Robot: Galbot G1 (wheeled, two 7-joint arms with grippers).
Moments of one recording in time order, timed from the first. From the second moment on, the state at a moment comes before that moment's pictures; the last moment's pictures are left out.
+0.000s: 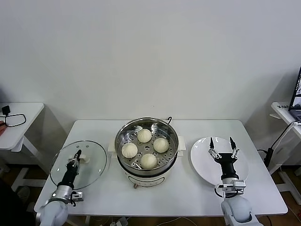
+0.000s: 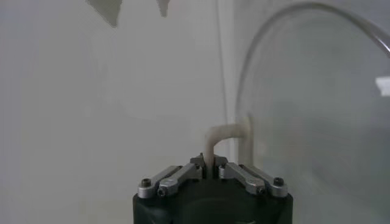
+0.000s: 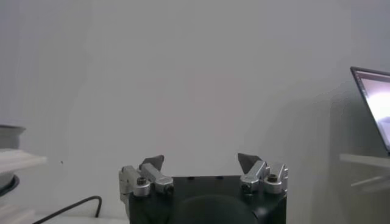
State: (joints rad) left arm 1.25 -1.21 -0.62 -1.44 1.31 -0.10 -0.30; right arm -1.24 1.17 0.45 1.56 0.25 0.43 0.19
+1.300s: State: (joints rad) left arm 1.10 -1.30 -0.10 -2.07 1.38 0.38 0.23; right arm -1.22 1.24 0.48 1.53 0.23 0.43 0.19
